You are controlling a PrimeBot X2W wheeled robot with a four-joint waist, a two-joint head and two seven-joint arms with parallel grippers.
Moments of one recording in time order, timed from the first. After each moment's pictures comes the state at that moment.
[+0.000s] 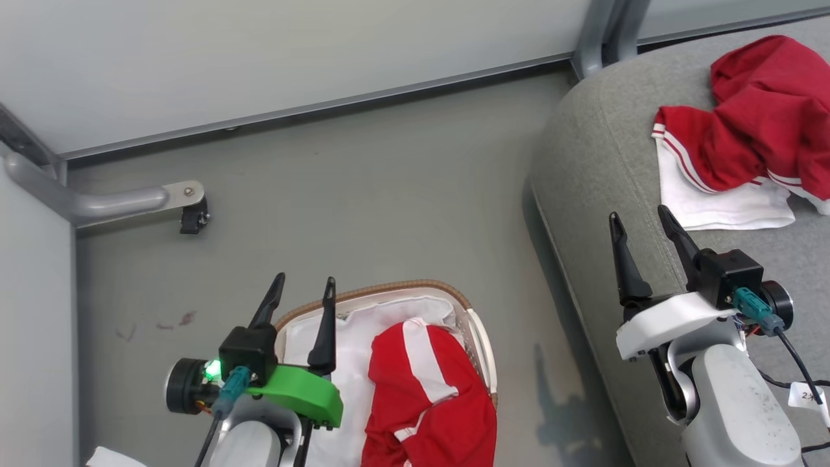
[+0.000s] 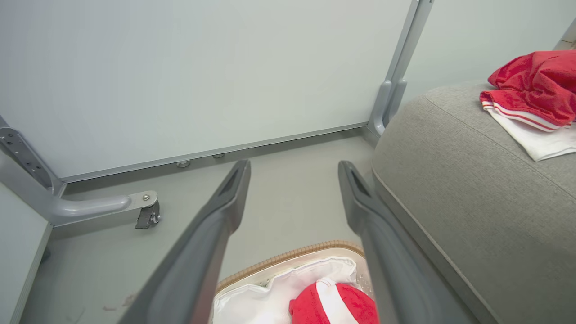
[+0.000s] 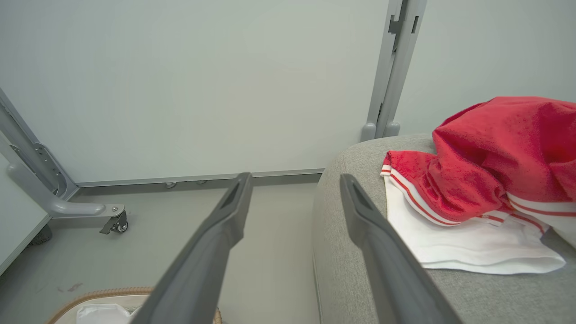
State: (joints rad) left arm -0.20 0.05 -0.32 0.37 -0.22 -0.01 -0.26; right arm -0.32 -0.06 0.01 0.36 0.12 0.13 -0.26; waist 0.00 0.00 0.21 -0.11
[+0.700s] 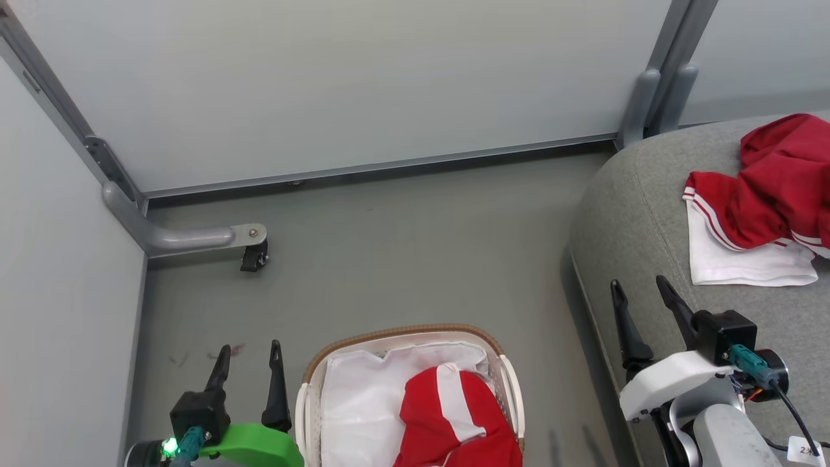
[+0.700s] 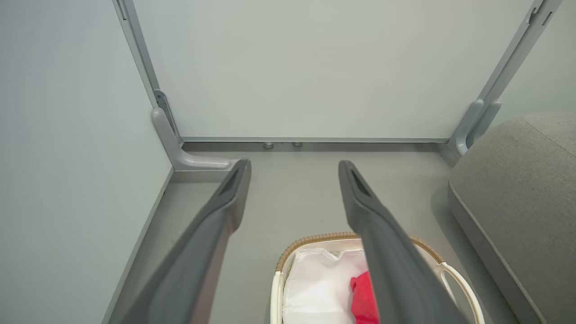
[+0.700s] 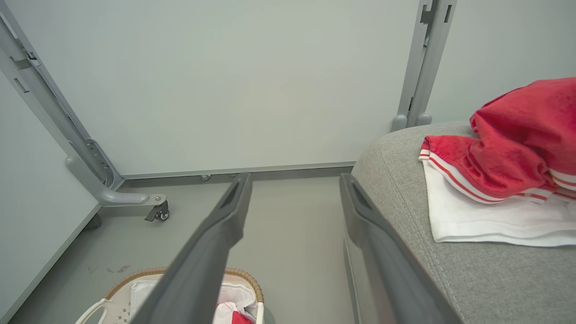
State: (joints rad) left arm -0.04 0.05 -0.16 0.37 -0.23 0.01 -0.26; right arm -0.19 -0.05 0.01 0.39 0.16 0.13 -0.26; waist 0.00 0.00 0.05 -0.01
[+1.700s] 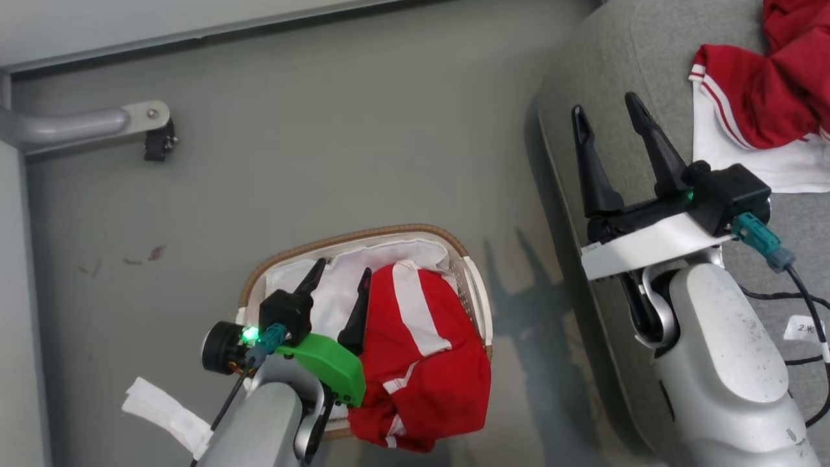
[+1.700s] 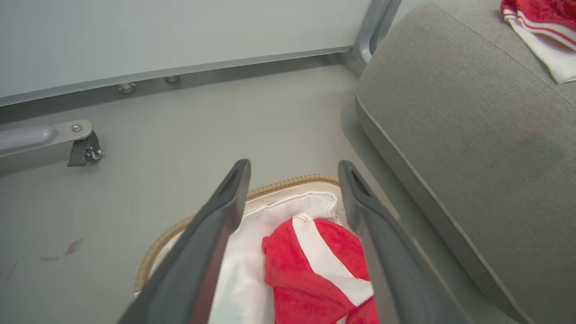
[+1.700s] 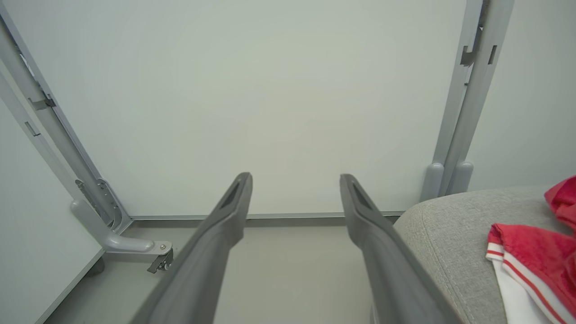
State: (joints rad) left arm -0.37 0.05 -0.44 0.61 -0.30 -0.09 -0.26; right arm -0.49 -0.05 0.13 0.21 0.23 0.13 -0.26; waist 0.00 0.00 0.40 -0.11
